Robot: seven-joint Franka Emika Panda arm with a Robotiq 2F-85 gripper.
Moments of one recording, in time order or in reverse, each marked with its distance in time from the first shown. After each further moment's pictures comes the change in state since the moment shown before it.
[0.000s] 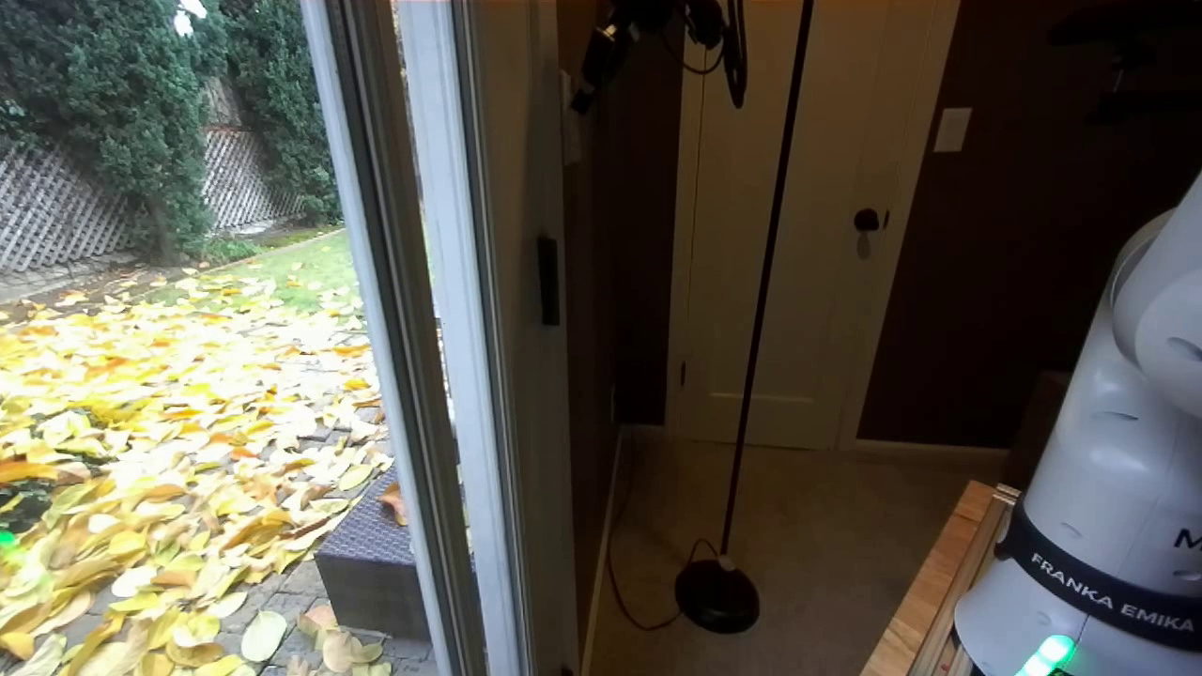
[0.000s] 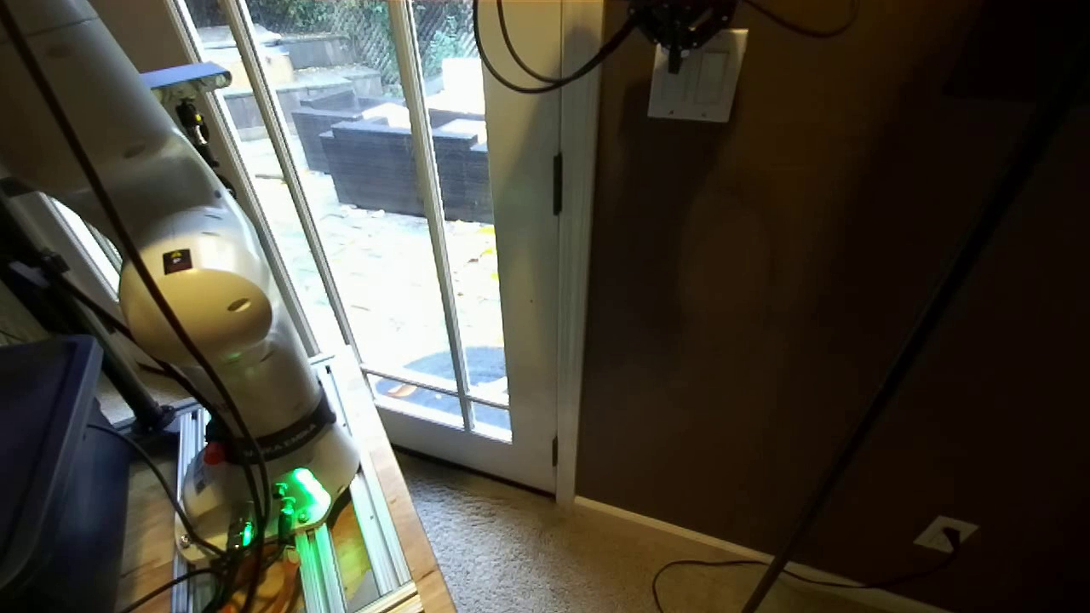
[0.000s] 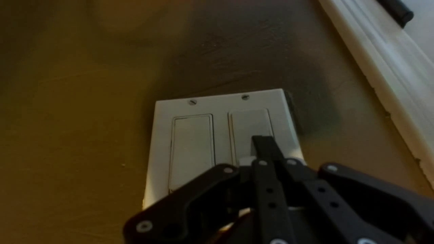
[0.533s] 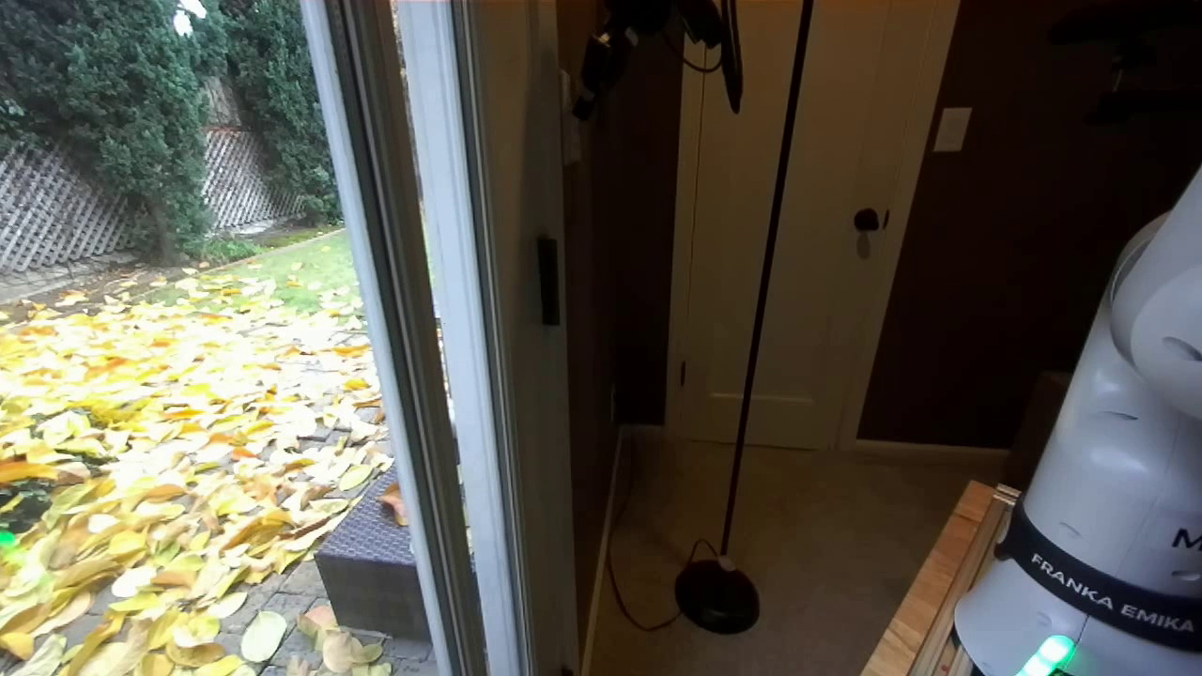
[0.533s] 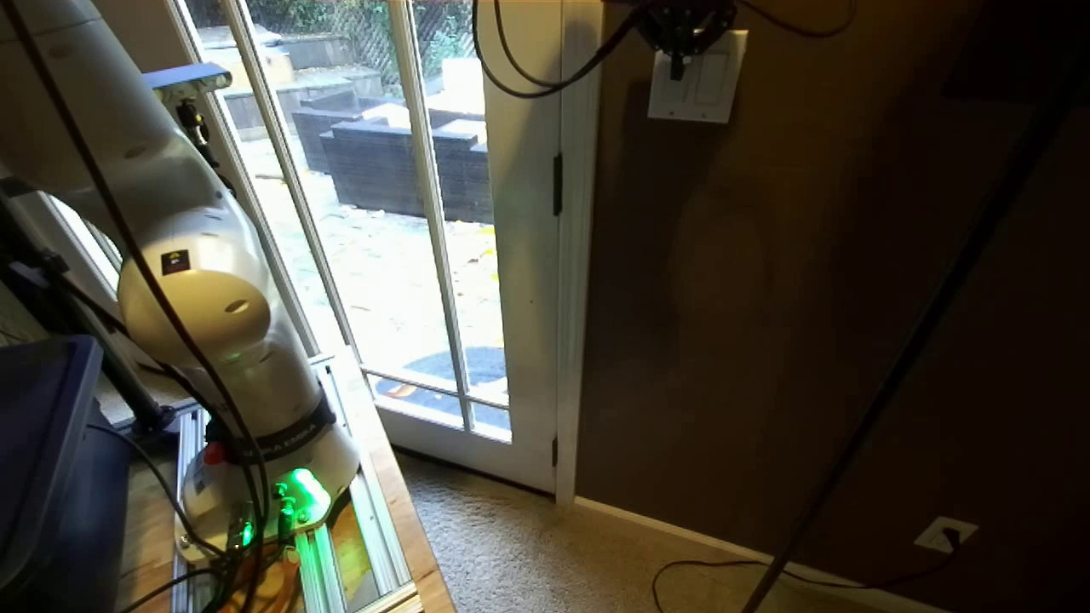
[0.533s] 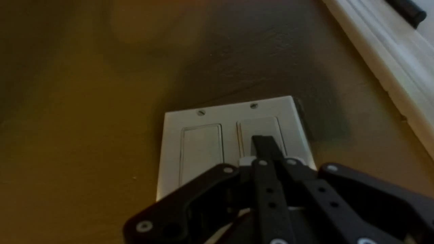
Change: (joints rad) arm -0.015 0.009 0.027 -0.001 -0.072 0.019 0.103
